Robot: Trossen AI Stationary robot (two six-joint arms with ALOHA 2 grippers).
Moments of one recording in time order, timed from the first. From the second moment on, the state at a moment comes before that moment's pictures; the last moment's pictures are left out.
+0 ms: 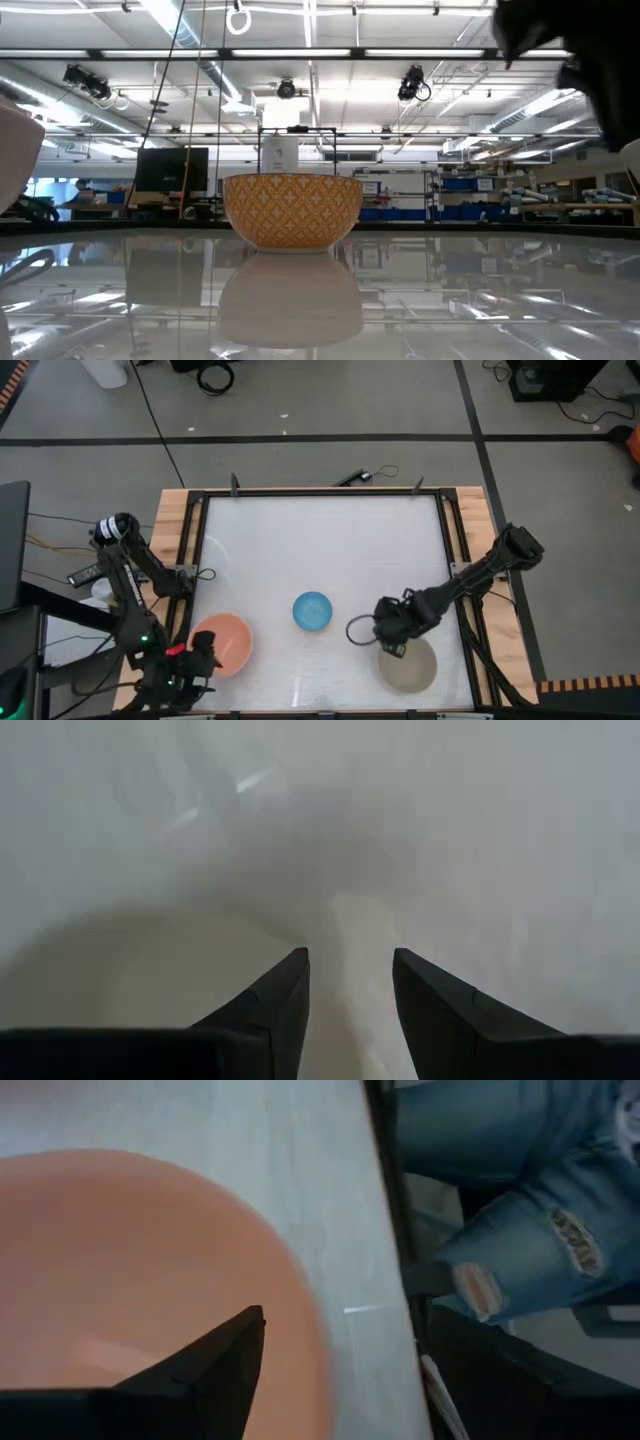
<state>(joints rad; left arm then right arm) -1.20 1.31 0.91 -0.63 -0.42 -1.04 0.51 1.62 1.18 -1.09 0.02 1.00</state>
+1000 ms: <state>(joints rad) -1.11 1.29 1.04 -0.88 -0.30 -1.08 0.58 1.62 1.16 -0.79 0.27 0.84</state>
